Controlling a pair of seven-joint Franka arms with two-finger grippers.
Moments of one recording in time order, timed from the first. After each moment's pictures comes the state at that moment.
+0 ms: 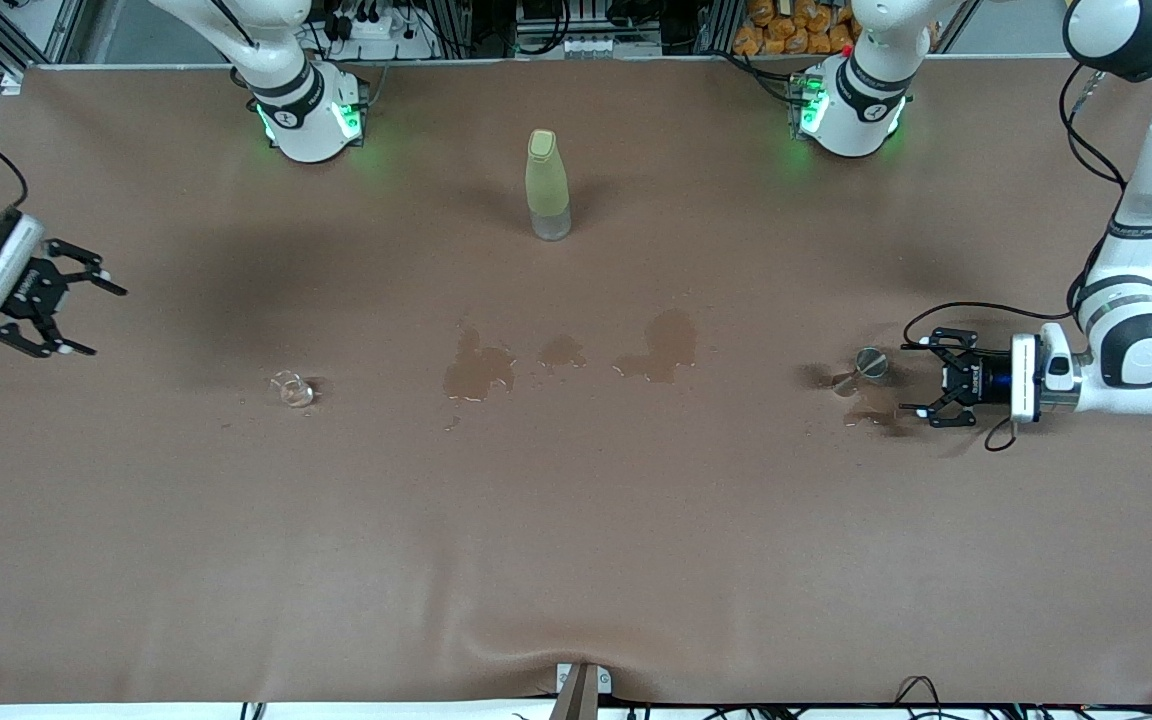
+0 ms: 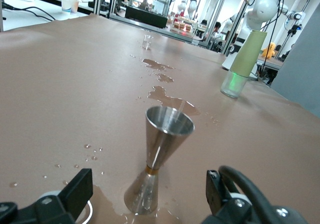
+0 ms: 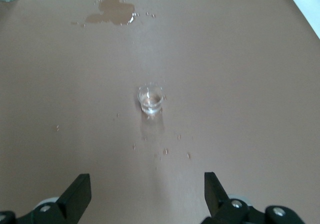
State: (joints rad) left arm 0.51 0.80 -0.17 -1.72 -0.87 1.59 2.26; right arm -0.20 0.06 -0.24 -2.17 0.63 2.03 -2.16
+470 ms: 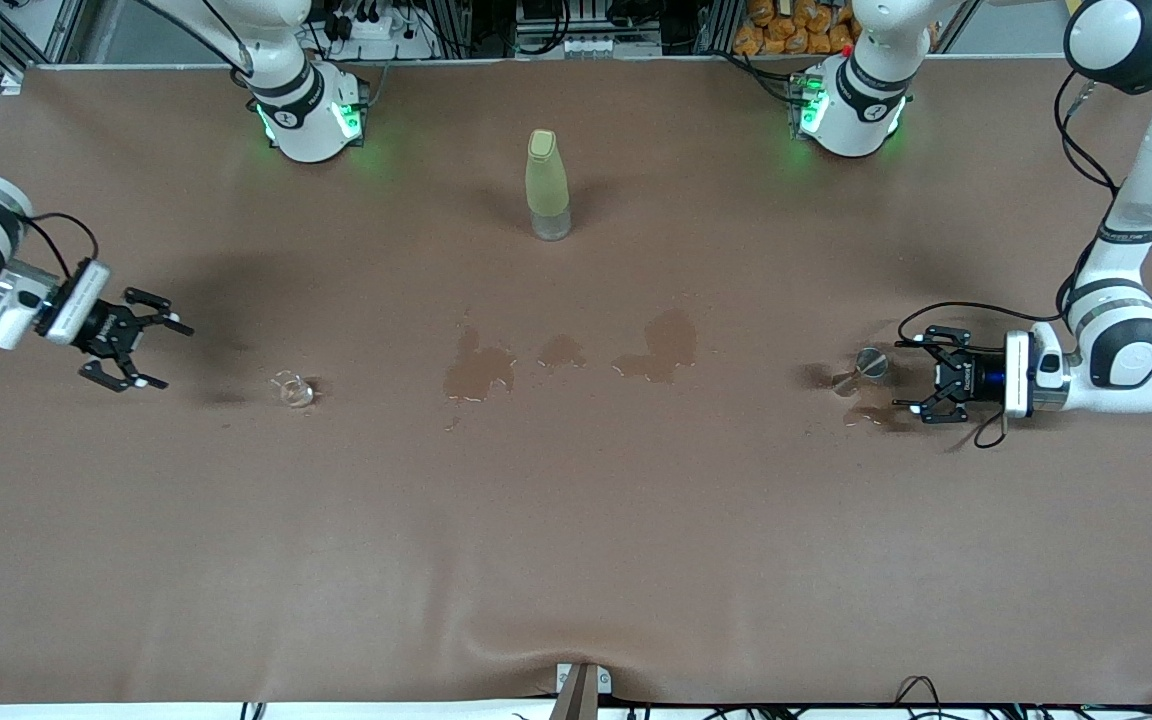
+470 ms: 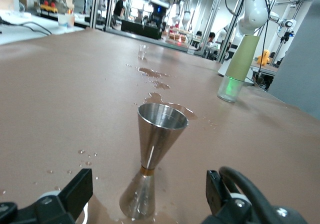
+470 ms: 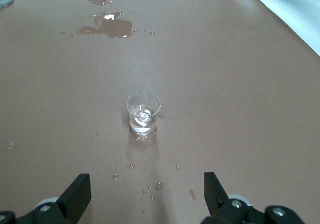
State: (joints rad) left arm 0.52 0.84 -0.17 -1.71 -0.91 1.57 2.34; right arm -0.20 0.32 -0.27 -2.18 1.02 2.03 -2.59
